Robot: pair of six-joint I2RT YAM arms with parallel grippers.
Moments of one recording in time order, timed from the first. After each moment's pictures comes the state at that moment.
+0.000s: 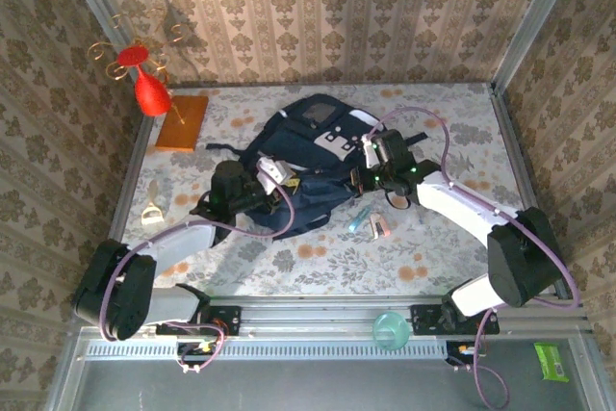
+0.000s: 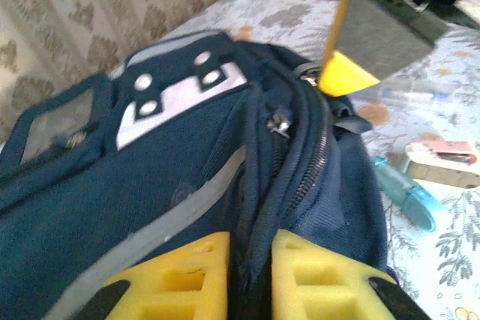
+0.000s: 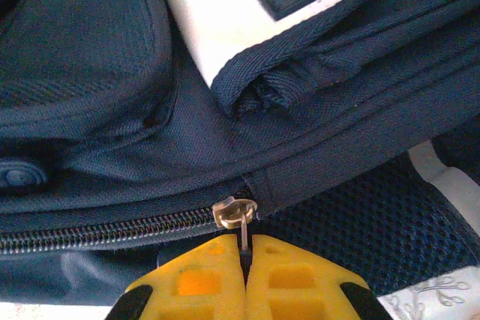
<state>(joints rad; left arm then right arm) -0.51 1.28 0.52 0.44 0.48 0.29 0.45 1.48 0.96 -0.34 -0.13 0.29</state>
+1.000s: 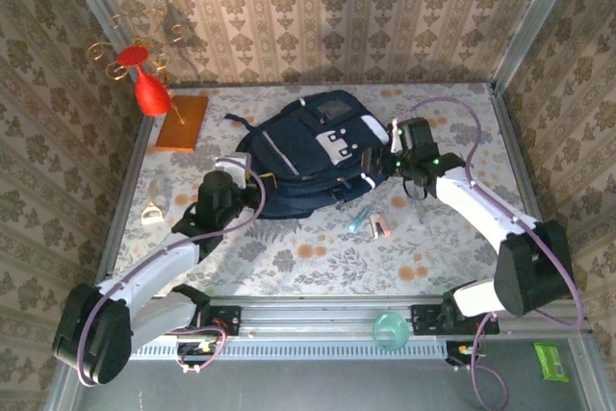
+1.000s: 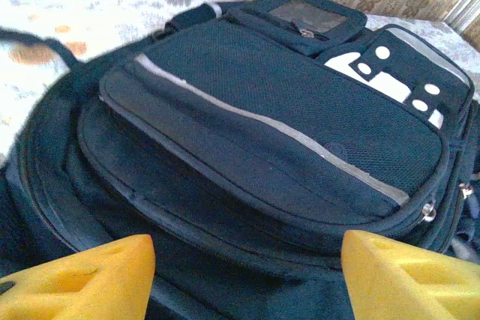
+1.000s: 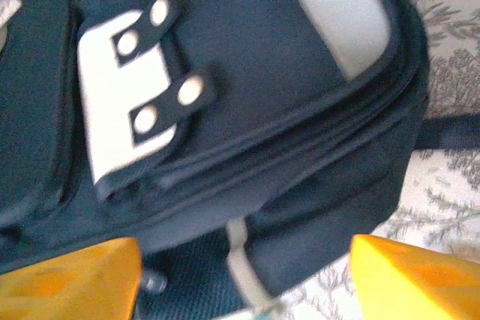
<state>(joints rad) -0.51 1.04 0.48 0.15 0.01 -0.34 0.27 1.44 1.02 -0.36 -0.11 0.39</state>
